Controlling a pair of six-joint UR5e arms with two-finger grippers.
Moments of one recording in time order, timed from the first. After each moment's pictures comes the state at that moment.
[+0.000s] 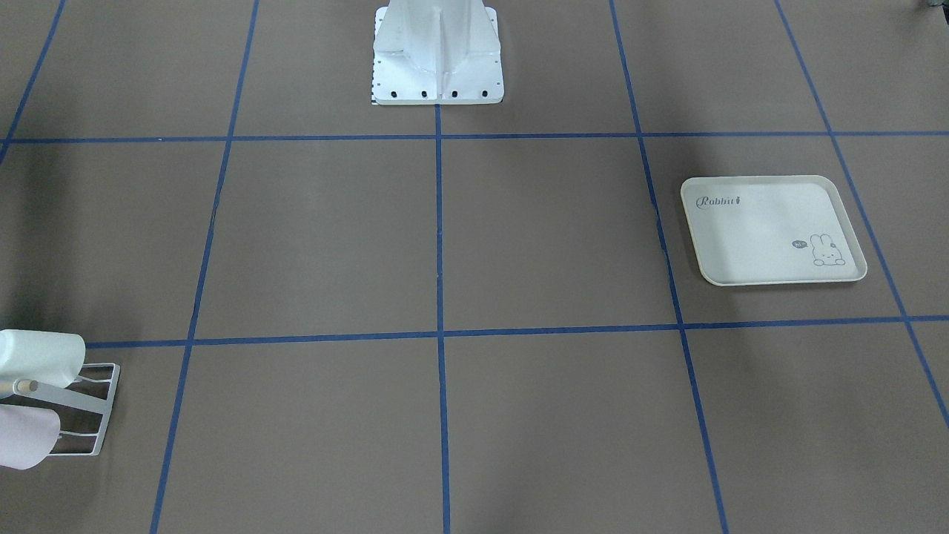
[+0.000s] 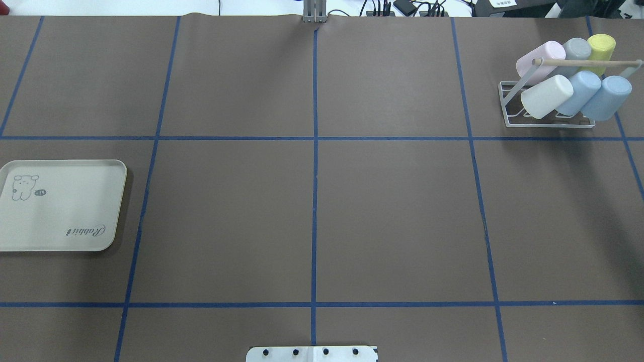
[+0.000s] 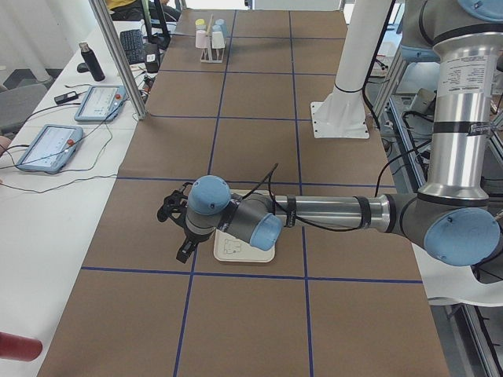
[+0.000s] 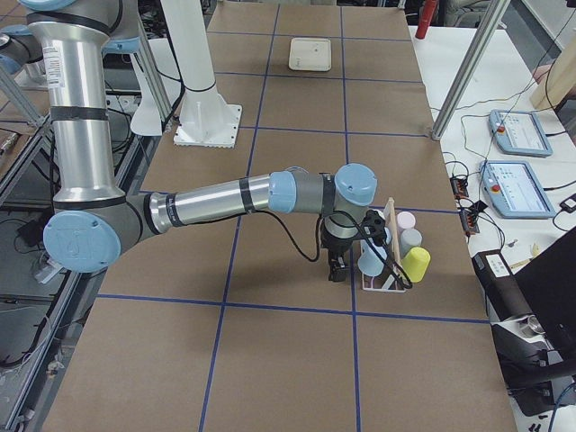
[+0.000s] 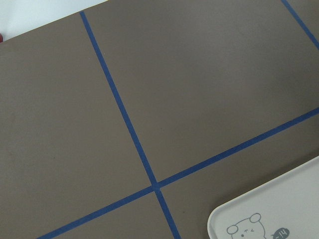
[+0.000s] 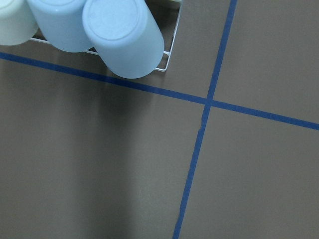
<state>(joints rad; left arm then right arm) -1.58 -1.57 -1.58 -2.02 -2.41 0.06 1.51 -1.52 1.76 -1.83 2.31 -0.18</state>
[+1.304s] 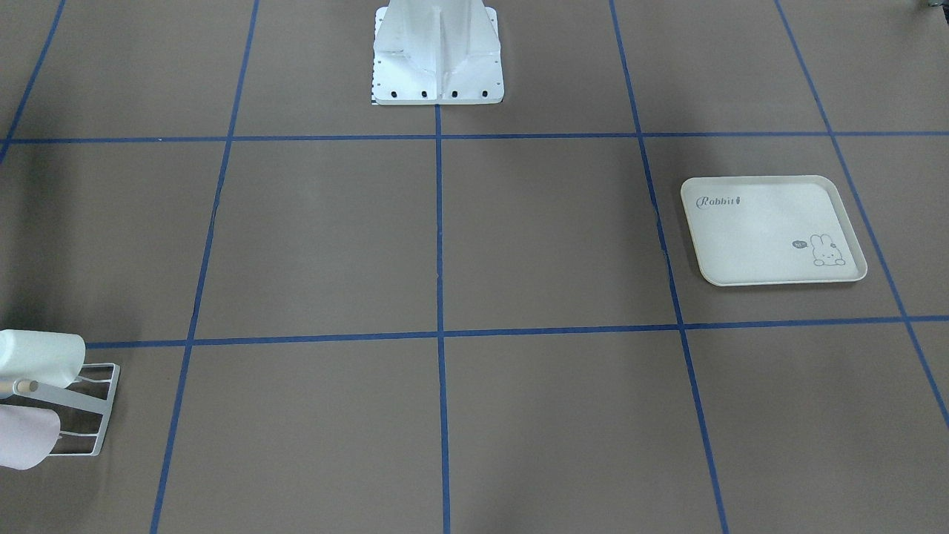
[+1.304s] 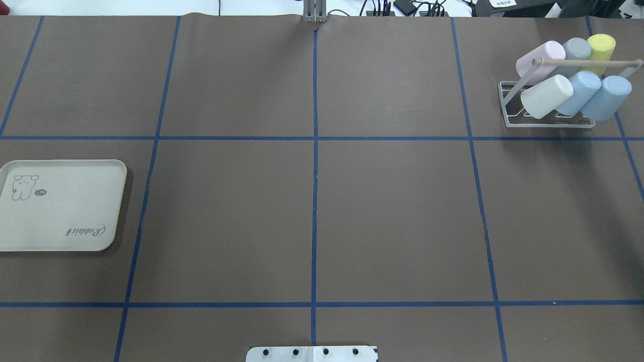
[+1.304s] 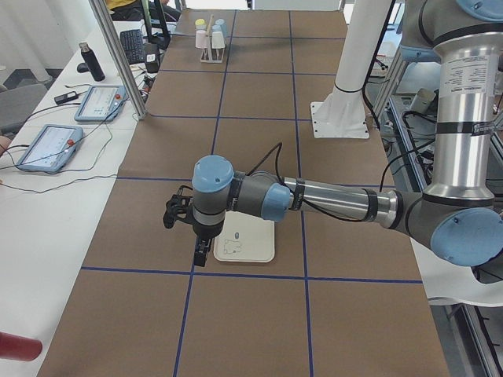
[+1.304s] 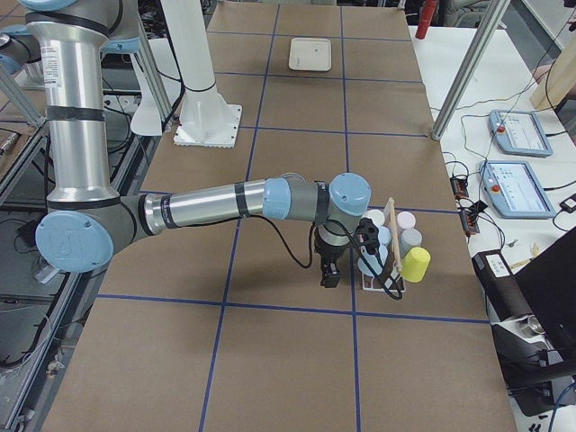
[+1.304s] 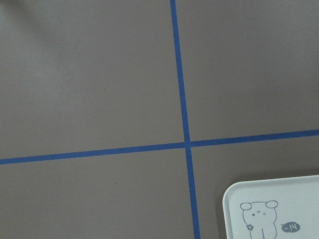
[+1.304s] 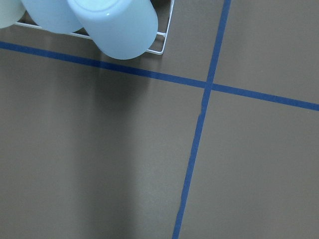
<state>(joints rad) -1.58 -1.51 -1.76 -1.69 -2.24 -0.04 1.51 -1.55 1.76 -1.83 2.32 -0.18</state>
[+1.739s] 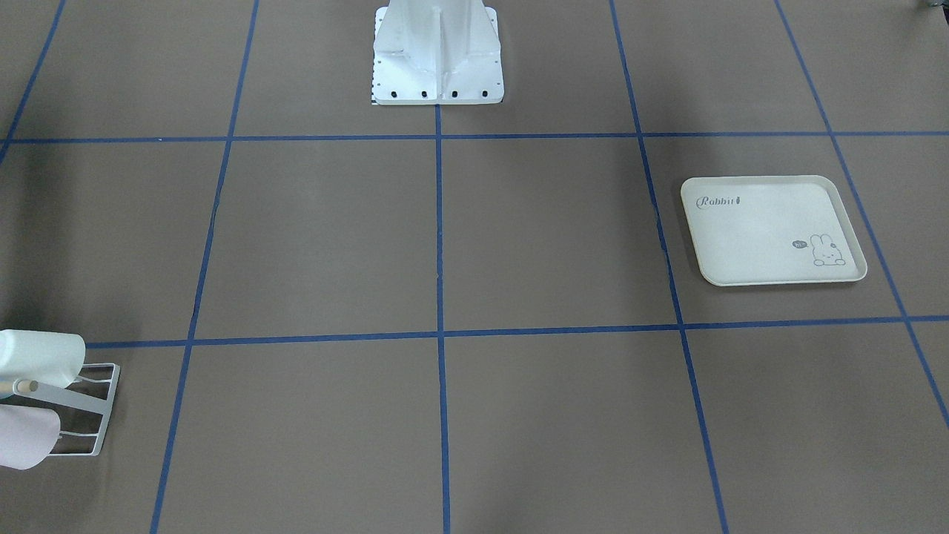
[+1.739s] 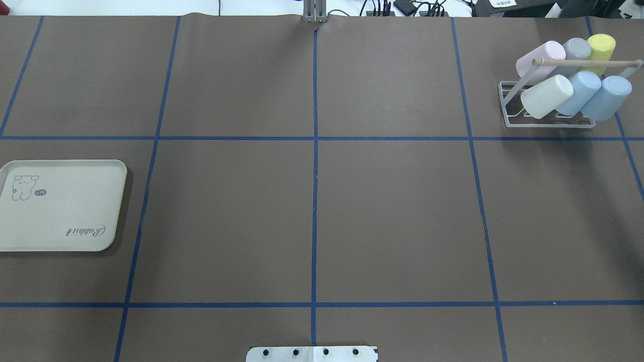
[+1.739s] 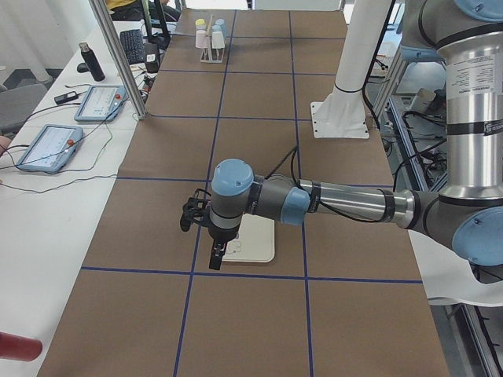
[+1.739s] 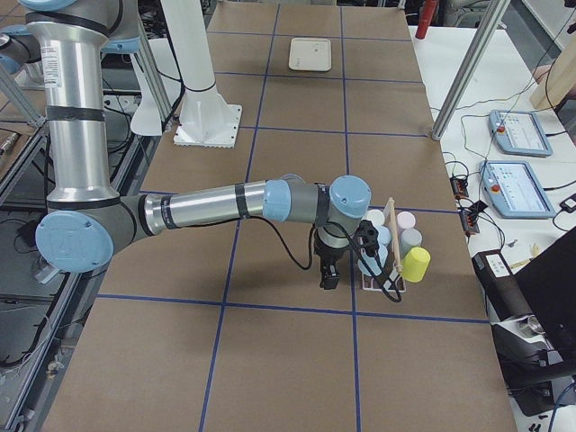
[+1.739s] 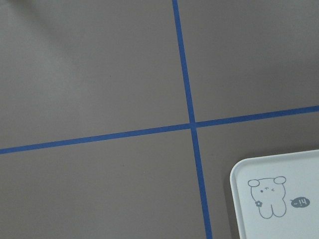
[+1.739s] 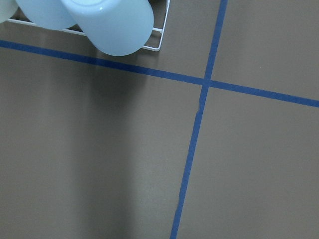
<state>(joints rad) -1.57 -1.44 -1.81 -1.69 -2.26 -0.04 1.51 -1.55 1.74 -1.83 2.32 -0.18</state>
